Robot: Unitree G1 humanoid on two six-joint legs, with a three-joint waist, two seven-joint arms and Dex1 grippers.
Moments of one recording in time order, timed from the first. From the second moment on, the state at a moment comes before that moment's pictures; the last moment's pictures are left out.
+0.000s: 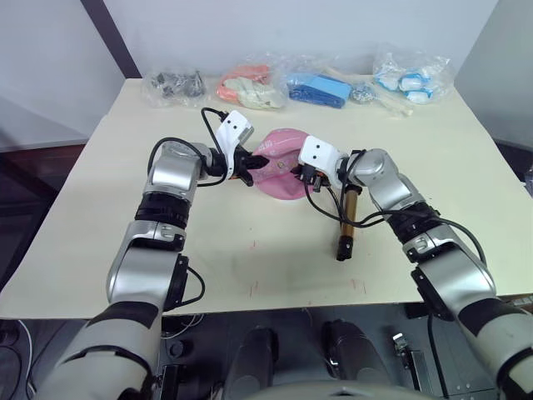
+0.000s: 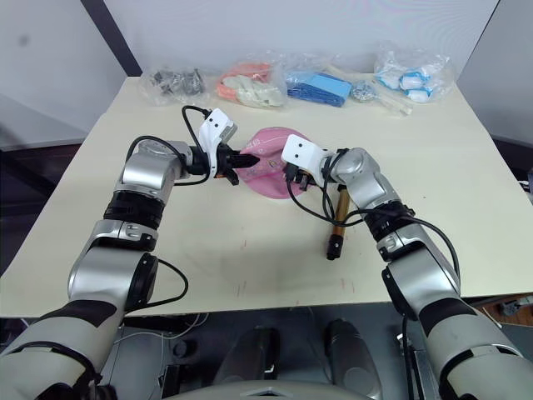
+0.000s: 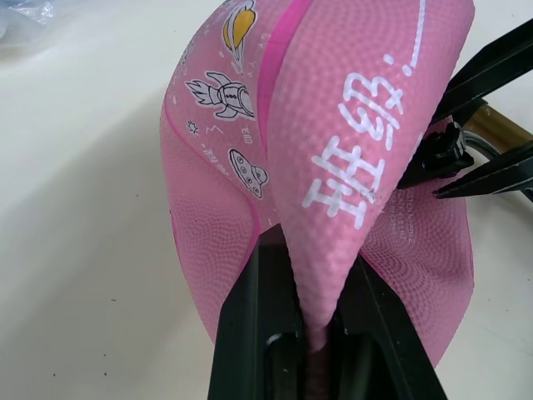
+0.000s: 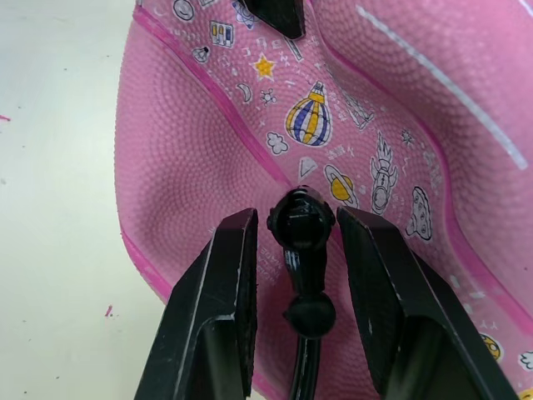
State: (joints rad) left arm -1.00 0.48 -0.09 0.68 -0.03 0.51 -0.99; right arm -1.01 -0.23 0.34 0.68 -0.19 0.16 0.82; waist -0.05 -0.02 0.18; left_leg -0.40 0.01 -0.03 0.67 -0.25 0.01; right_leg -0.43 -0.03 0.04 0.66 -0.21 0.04
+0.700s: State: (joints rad) left arm -1.00 0.48 -0.09 0.68 -0.03 0.51 -0.99; right arm -1.02 -0.21 0.34 0.68 -0.20 0.20 0.82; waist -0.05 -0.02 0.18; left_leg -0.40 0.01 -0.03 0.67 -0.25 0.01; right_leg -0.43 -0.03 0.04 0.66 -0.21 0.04
